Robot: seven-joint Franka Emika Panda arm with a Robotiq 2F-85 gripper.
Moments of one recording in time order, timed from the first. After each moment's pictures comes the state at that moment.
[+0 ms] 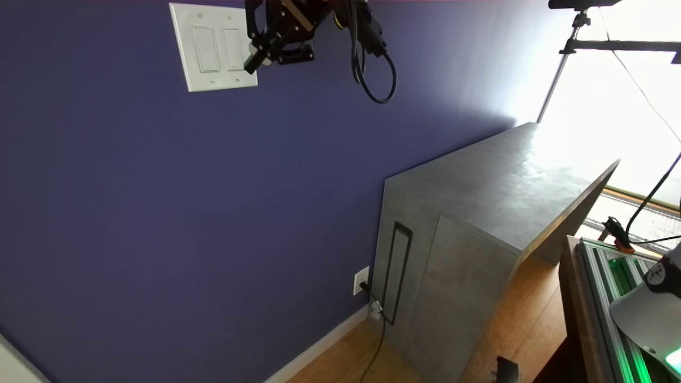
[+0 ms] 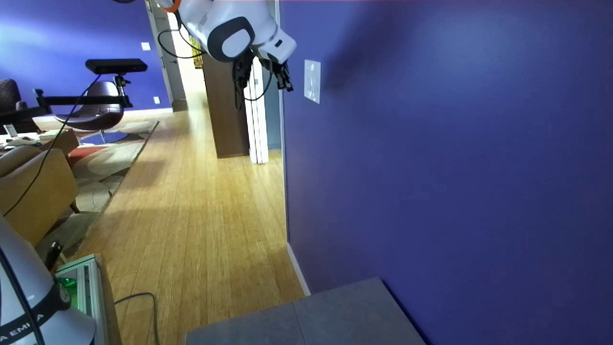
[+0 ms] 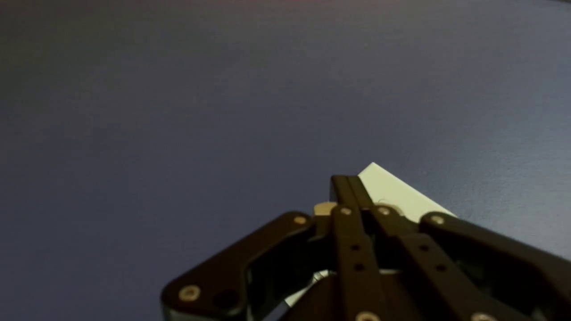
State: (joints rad) arm 0.11 0.08 0.14 -2.00 0.44 2.84 0.60
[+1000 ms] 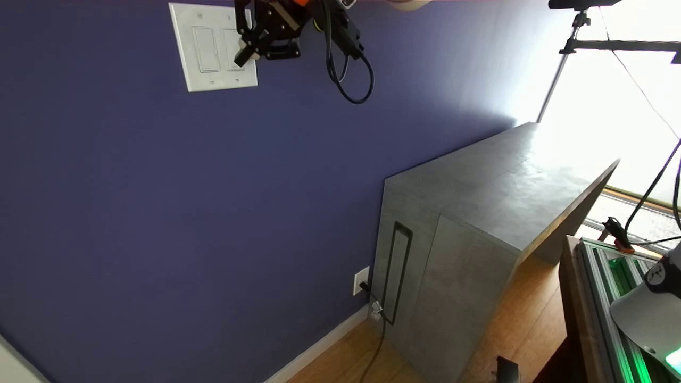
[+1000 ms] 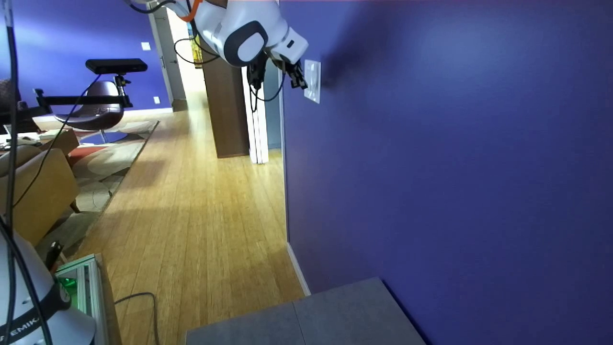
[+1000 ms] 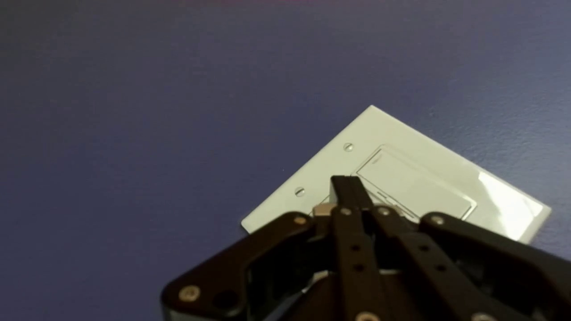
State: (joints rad) arm 0.11 0.17 0.11 -1.91 0.37 2.91 0.65
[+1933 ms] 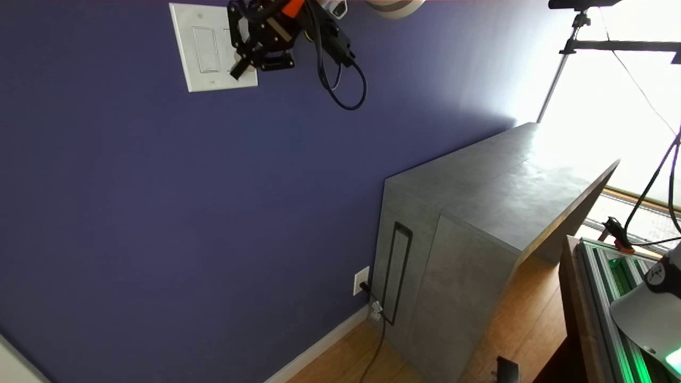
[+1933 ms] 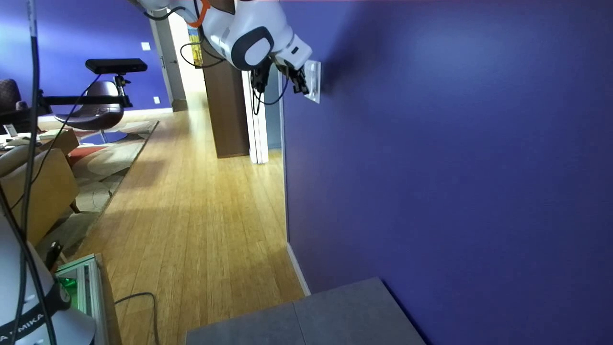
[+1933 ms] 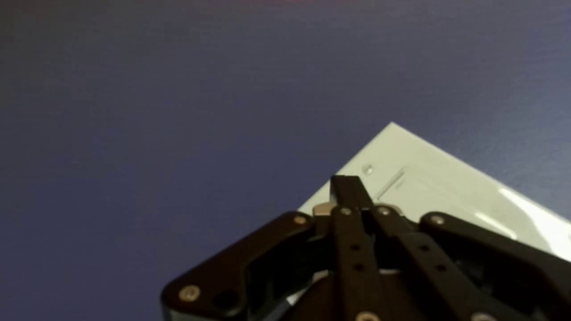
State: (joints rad) arm 0.12 0.22 0.11 -1.86 0.36 2.85 0.68
